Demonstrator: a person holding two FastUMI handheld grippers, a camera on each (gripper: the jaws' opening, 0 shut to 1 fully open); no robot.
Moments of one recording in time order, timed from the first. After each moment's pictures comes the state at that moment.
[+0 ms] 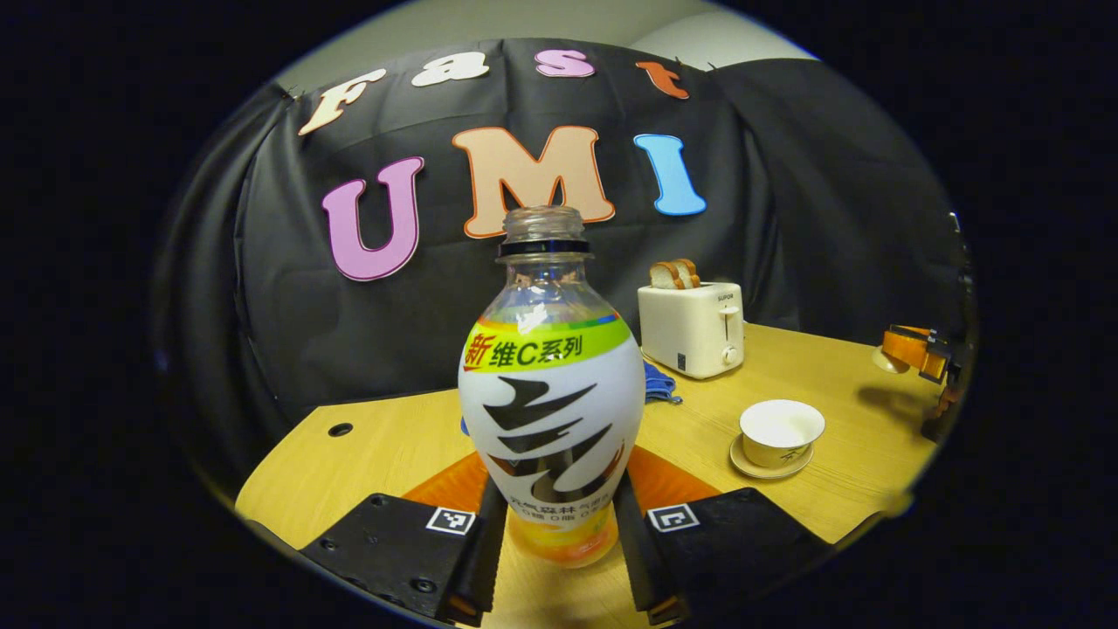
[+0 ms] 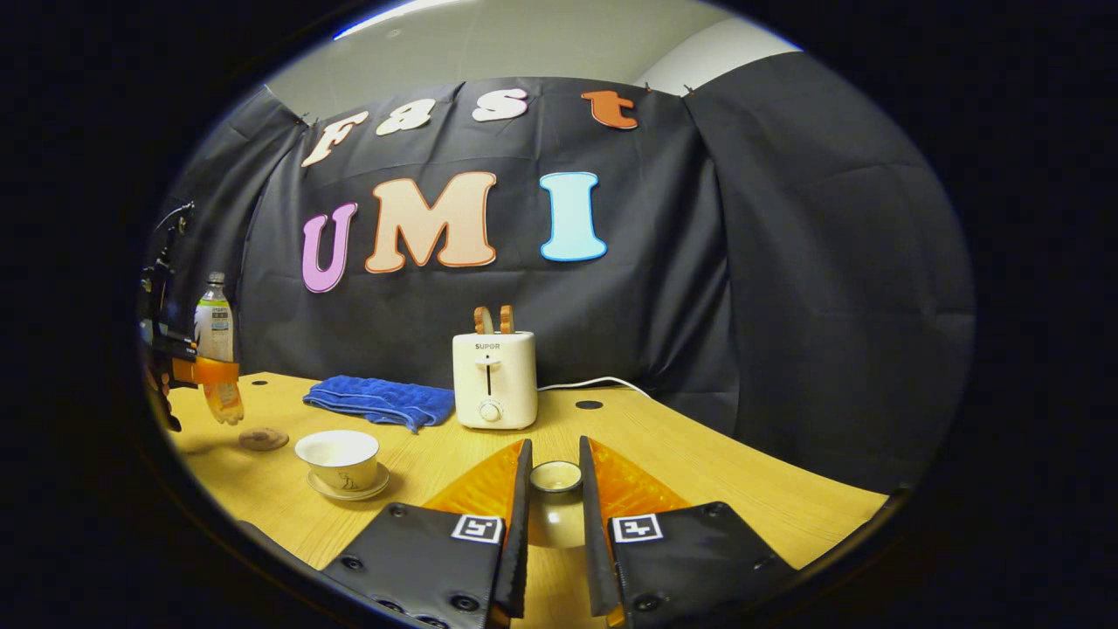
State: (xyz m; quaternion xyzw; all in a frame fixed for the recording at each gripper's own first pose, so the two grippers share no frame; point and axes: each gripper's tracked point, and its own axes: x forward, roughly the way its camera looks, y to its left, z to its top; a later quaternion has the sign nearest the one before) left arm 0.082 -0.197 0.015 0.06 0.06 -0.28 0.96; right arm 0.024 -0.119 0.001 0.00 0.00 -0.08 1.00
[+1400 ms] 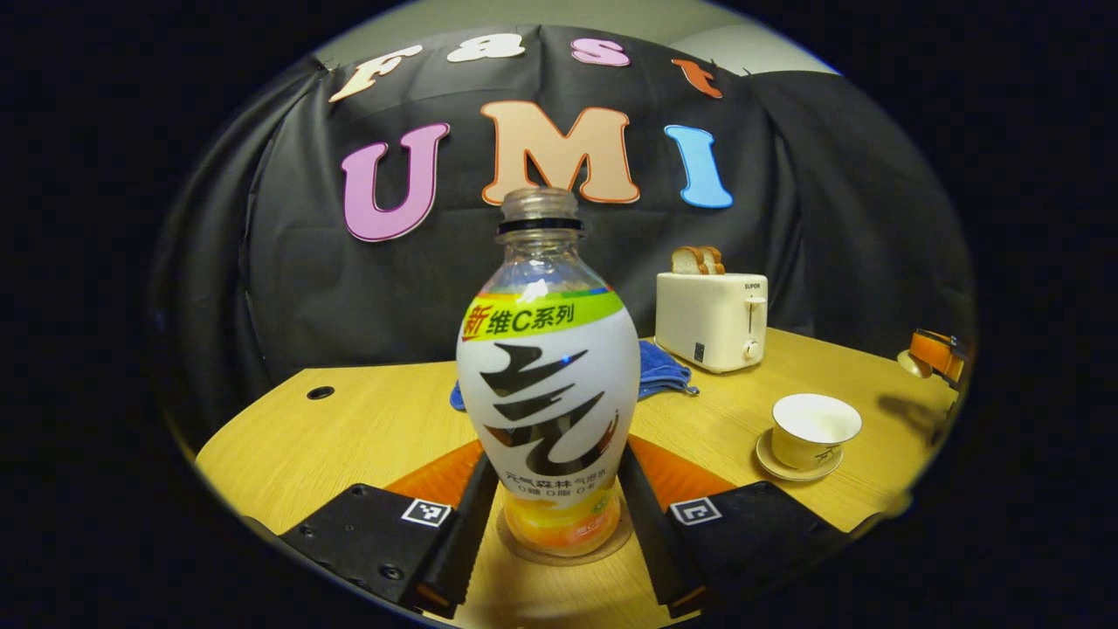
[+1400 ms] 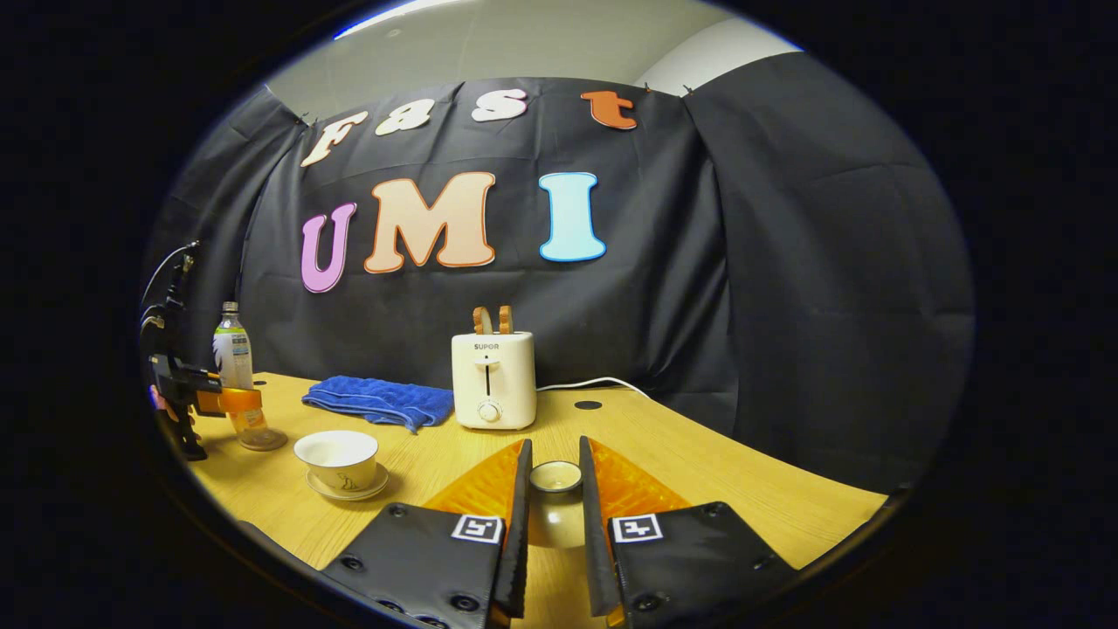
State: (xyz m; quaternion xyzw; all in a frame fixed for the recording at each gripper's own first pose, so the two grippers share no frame) left arm 0.094 -0.199 -0.023 0.02 0.06 -0.26 0.96; right arm 0.024 -0.121 0.002 0.00 0.00 -0.08 1.00
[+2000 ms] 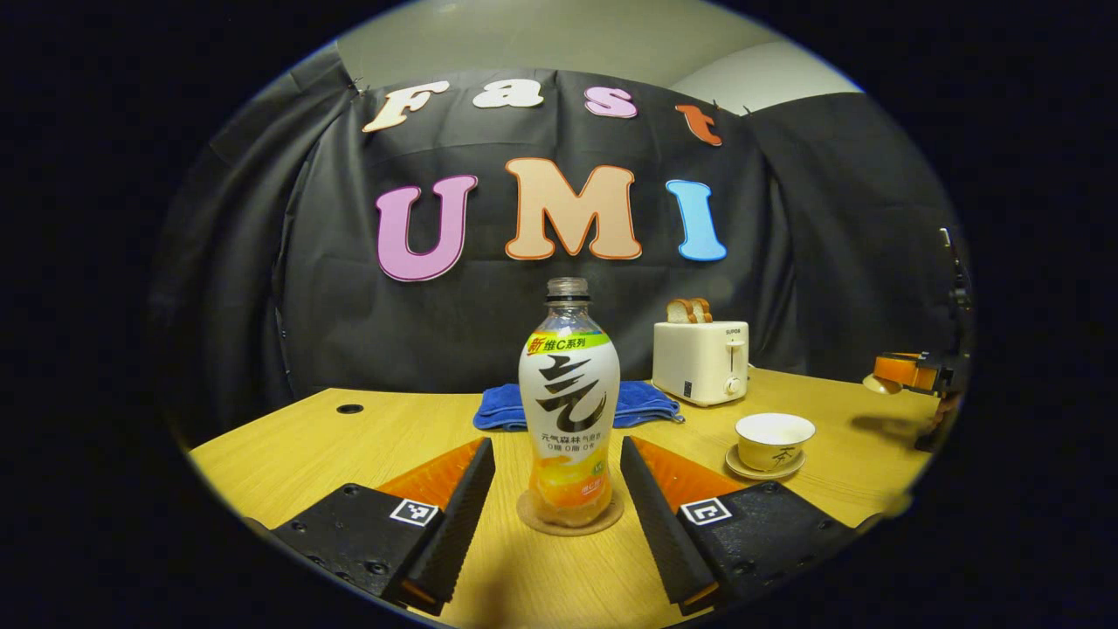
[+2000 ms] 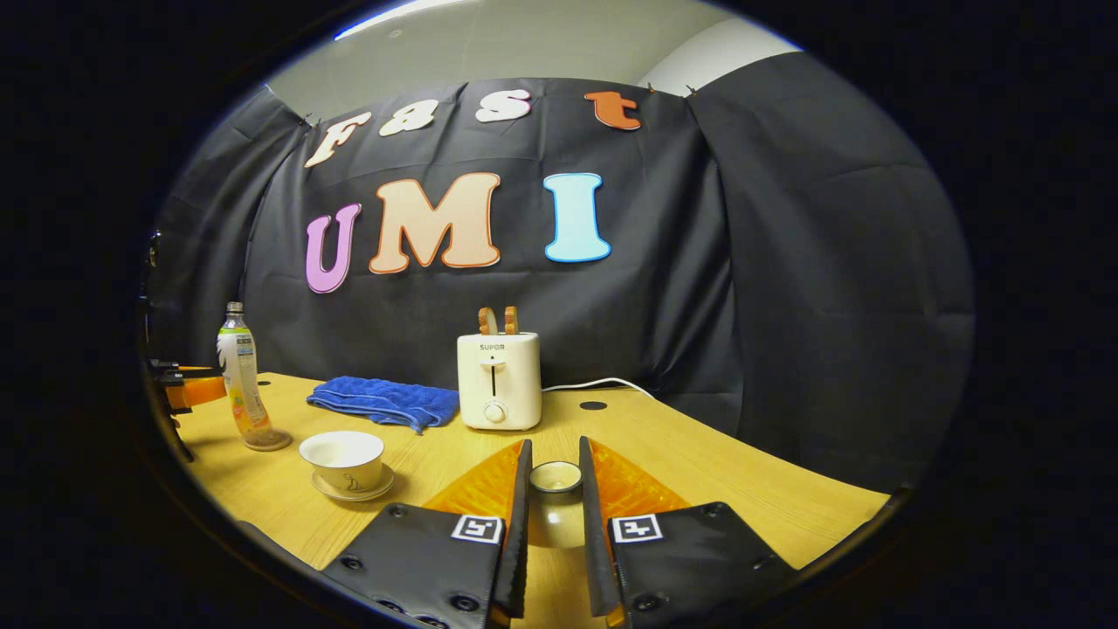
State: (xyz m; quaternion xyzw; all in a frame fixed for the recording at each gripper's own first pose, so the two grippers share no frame) left arm 0.034 -0.154 -0.001 -0.01 0.00 -0.24 0.97; right arm 0.024 -0.111 0.002 0.00 0.00 -0.07 1.00
